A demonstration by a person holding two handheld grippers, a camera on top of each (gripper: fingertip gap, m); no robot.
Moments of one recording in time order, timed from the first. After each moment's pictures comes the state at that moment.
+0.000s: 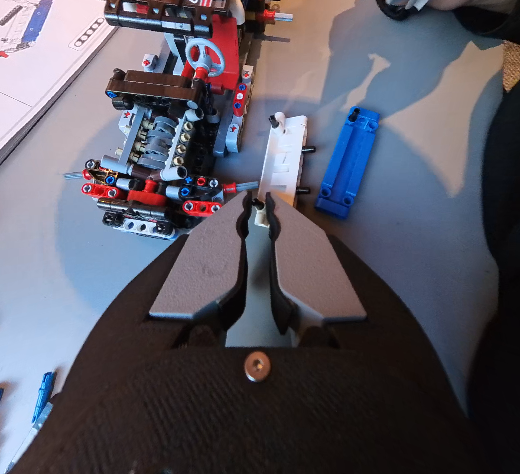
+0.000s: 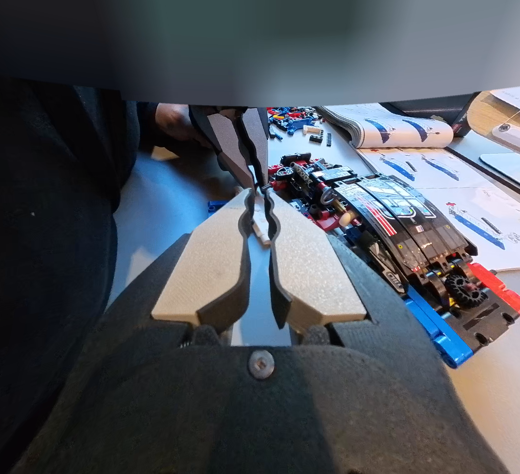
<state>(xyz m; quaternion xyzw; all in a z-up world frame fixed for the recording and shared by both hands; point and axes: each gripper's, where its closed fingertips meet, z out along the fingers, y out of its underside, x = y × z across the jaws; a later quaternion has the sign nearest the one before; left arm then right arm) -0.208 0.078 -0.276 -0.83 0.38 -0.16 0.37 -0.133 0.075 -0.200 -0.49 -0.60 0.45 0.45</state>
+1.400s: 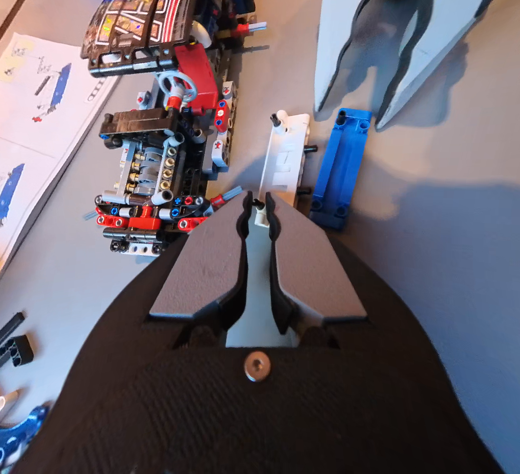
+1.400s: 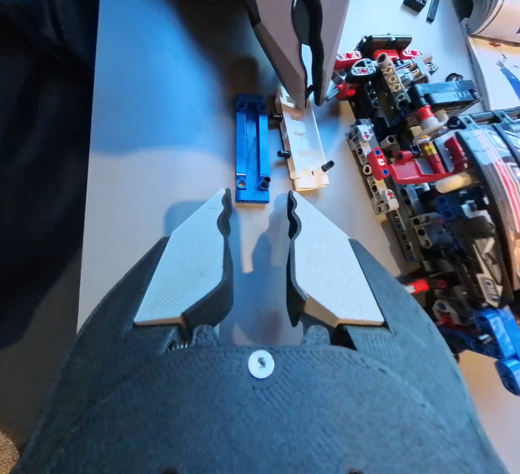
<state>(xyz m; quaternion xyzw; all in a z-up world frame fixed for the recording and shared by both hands) -0.193 0.079 -0.274 -0.80 0.44 -0.09 0.41 -0.120 0.056 -0.278 -0.51 -0.75 0.29 0.31</state>
